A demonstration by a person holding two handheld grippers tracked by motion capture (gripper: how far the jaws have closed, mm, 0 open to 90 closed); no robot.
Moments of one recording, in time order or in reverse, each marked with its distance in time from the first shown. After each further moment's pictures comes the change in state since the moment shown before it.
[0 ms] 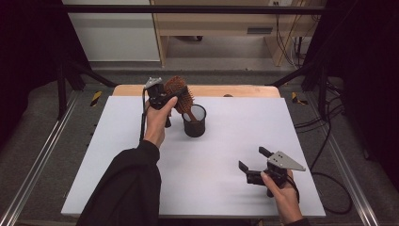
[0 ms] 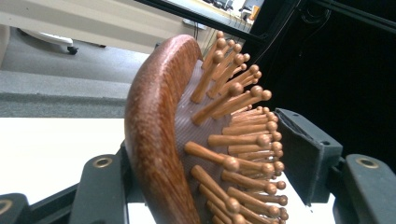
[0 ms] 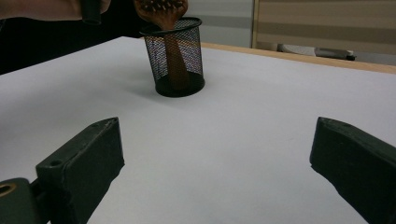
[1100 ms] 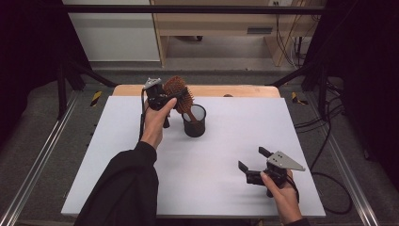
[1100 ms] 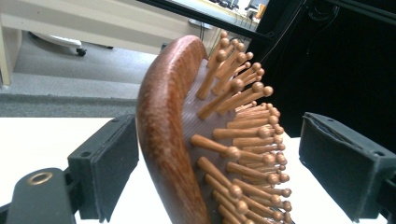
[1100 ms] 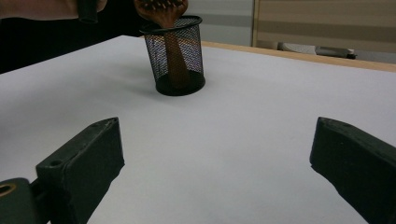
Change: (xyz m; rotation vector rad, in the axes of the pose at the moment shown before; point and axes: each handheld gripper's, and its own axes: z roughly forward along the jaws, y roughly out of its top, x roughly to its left) left arm 0.001 0.000 -0.005 0.005 0.028 0.011; right arm 0.000 0.000 0.001 0.004 -0.001 0.000
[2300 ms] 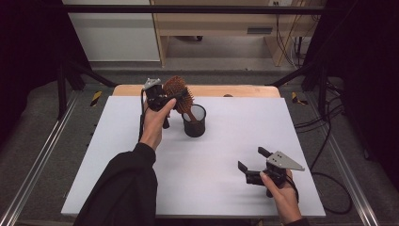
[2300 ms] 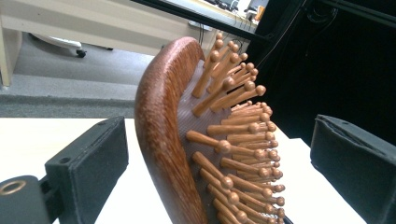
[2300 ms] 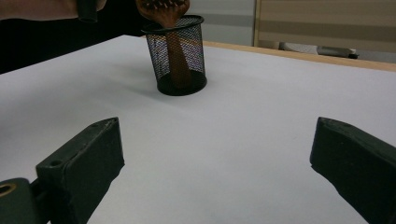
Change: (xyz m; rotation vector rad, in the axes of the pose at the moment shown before) left arm -0.002 0.000 -0.003 -0.011 -0.001 0.005; right arm 0.001 0.000 0.001 0.002 0.006 0.003
